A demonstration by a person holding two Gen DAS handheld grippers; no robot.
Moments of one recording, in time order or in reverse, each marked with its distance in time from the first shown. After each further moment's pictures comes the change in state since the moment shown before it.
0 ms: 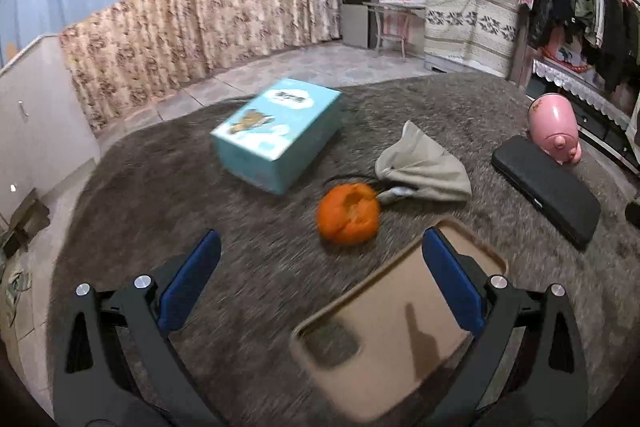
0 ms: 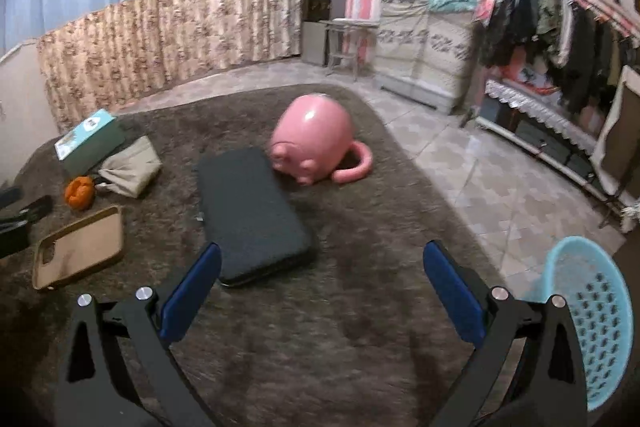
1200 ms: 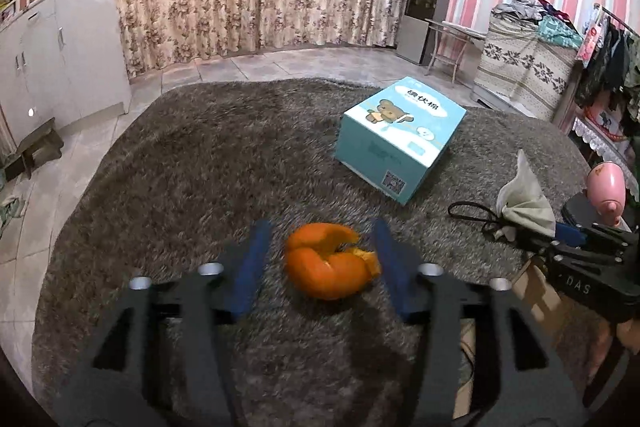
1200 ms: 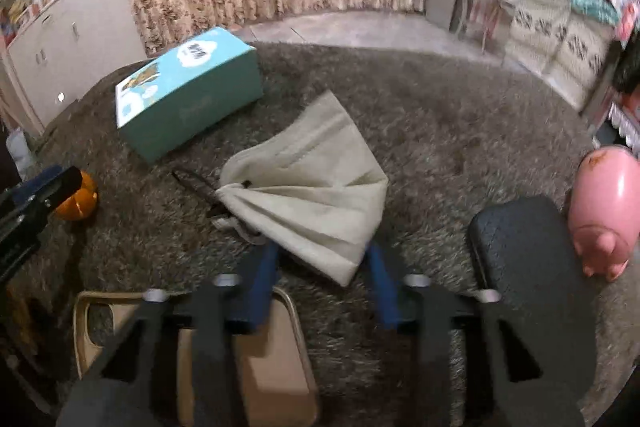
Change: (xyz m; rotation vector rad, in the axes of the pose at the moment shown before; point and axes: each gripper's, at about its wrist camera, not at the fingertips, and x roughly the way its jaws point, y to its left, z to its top) left arm 0.018 0.087 -0.013 -0.261 -0.003 0.080; right arm 0.119 0.195 0.038 -0.256 0.201 0.308
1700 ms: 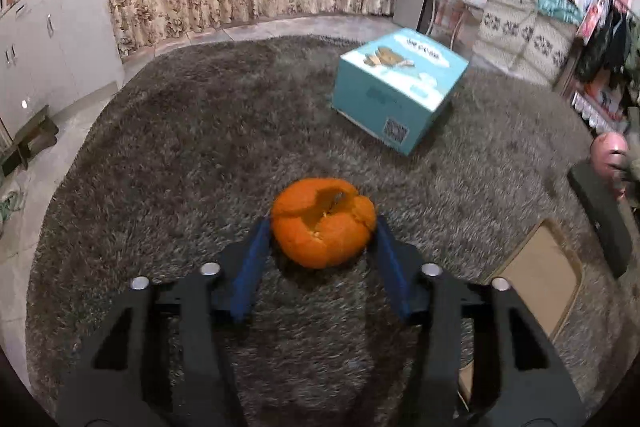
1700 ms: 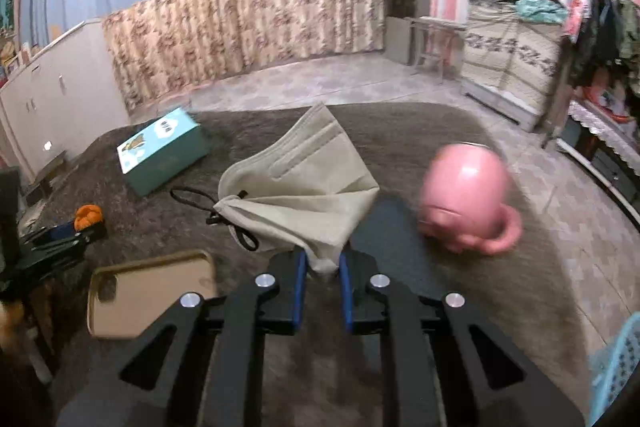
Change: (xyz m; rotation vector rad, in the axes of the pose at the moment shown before) left arm 0.020 -0.003 -0.013 0.038 0.128 -0.006; right arm -0.109 -0.082 -0.032 0.121 -0.180 -0.085
